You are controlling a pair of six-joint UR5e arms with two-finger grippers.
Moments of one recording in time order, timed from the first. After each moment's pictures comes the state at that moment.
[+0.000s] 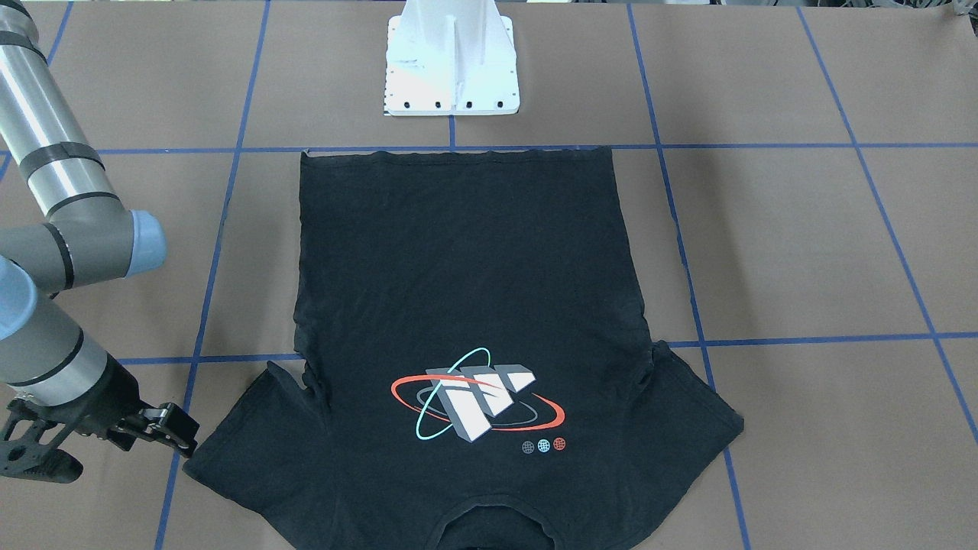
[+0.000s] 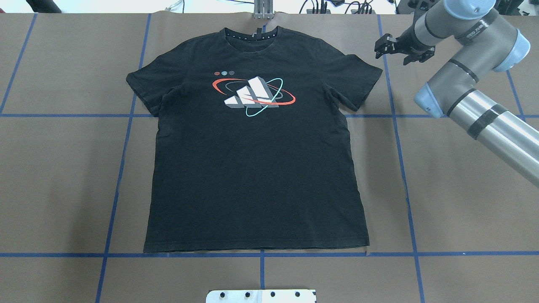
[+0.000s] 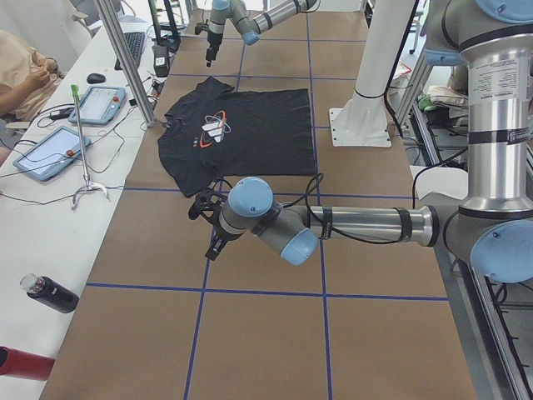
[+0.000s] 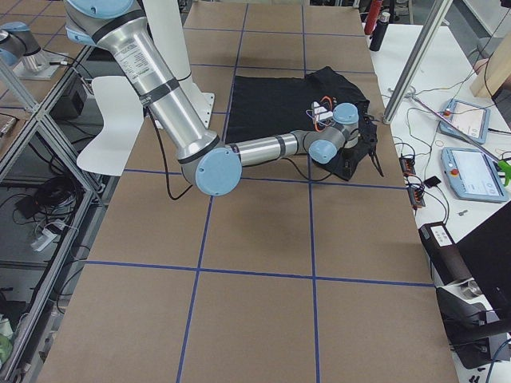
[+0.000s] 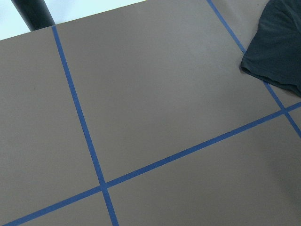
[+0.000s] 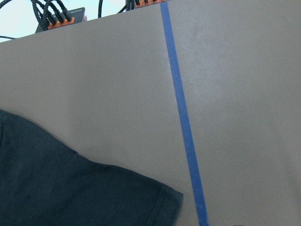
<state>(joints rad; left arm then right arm) -1.54 -1.47 -1.67 -2.24 -2.44 -0.13 1.01 -0.96 1.12 -0.94 2.03 1.08</state>
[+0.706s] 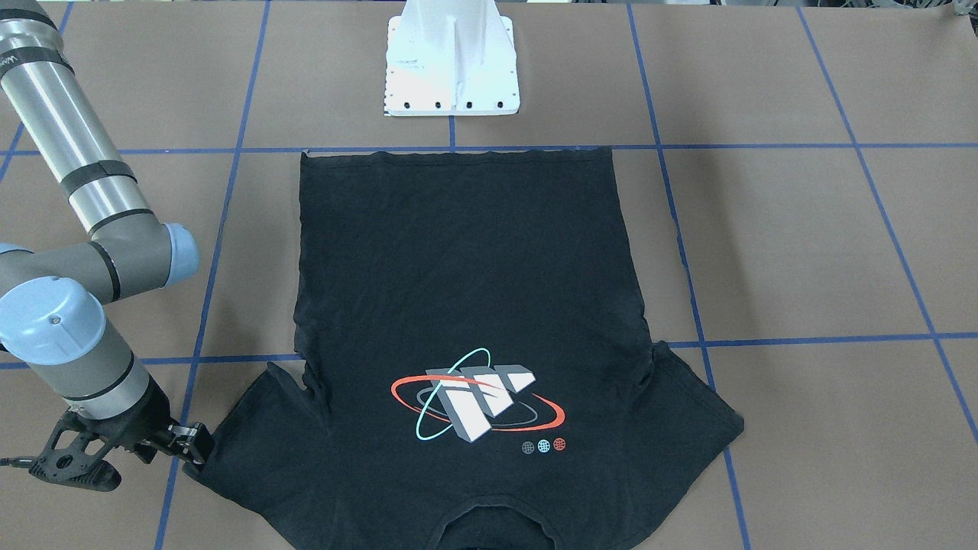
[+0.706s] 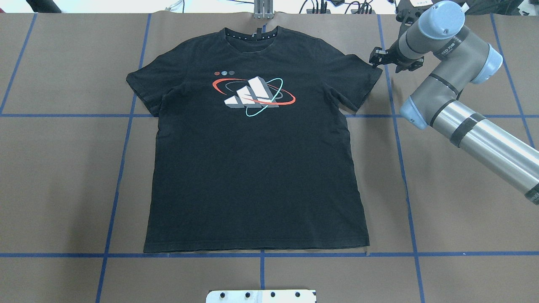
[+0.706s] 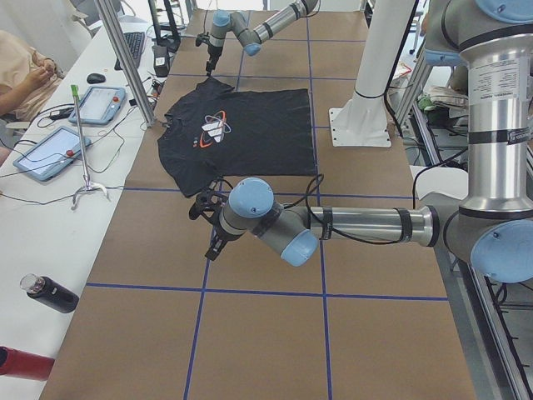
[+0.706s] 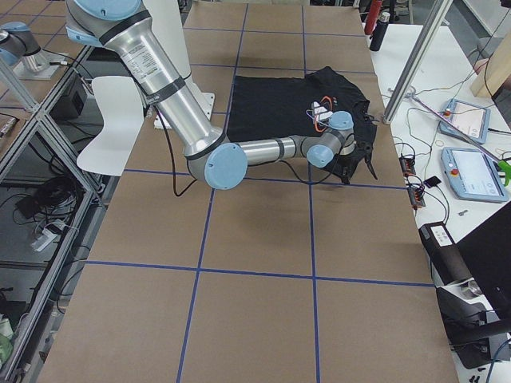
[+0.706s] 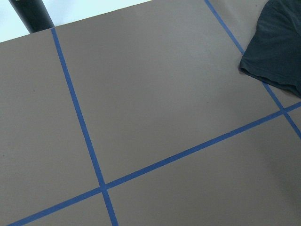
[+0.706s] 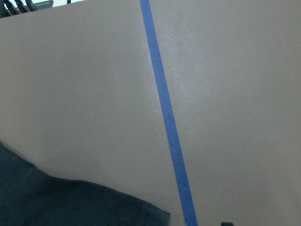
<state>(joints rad) -1.54 -1.46 -1.67 -2.24 -2.44 -0.13 0.96 -0.91 1.01 -0.92 1.91 1.10</state>
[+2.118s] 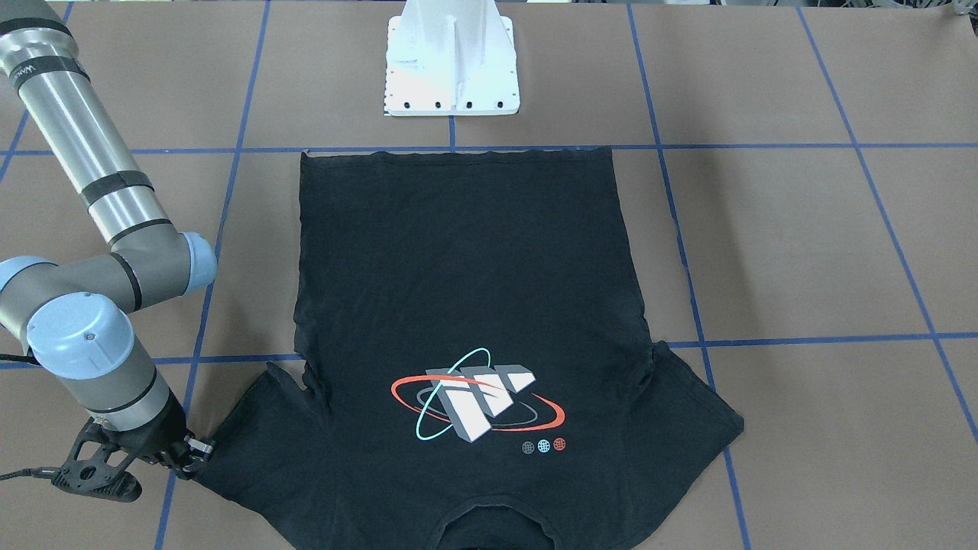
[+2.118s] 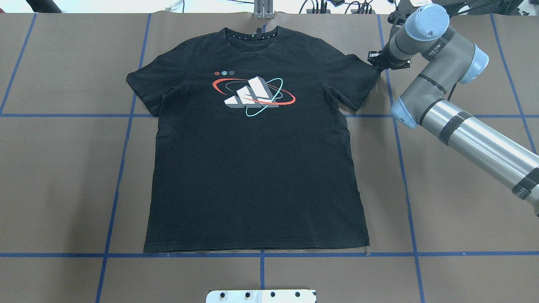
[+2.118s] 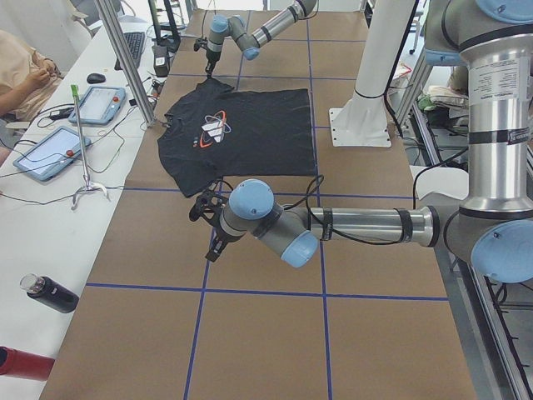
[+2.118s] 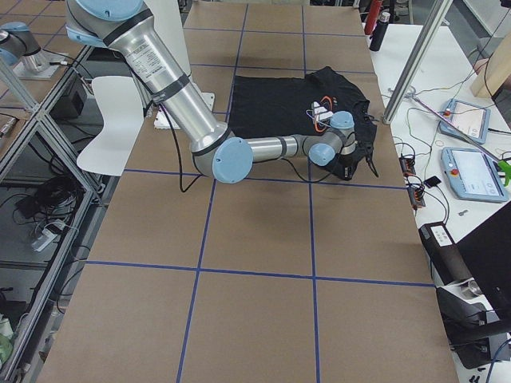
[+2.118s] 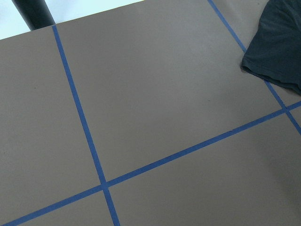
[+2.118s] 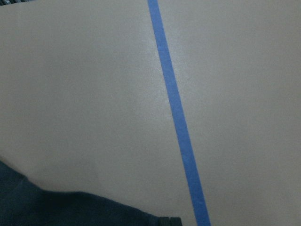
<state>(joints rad) -1.54 -1.46 -1.67 -2.25 -2.44 -0.13 0.95 -0.87 0.95 -0.92 1.88 1.09</state>
